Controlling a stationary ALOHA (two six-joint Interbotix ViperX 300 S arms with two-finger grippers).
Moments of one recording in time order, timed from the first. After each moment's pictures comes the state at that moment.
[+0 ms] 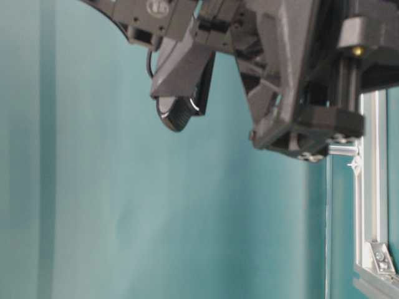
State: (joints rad) left arm 0.17 -1.35 1.43 -0.07 0.19 0.00; right arm 0.35 0.19 0.25 -0.38 0.94 2.02
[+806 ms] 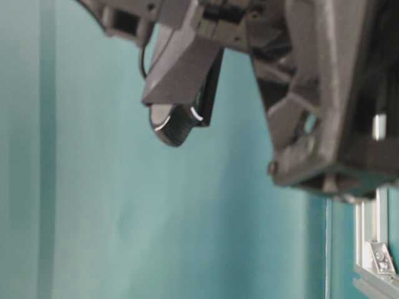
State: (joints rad) left arm 0.17 -1.35 1.43 -0.07 0.19 0.00; right arm 0.45 0.30 0.10 -0.38 1.00 2.12
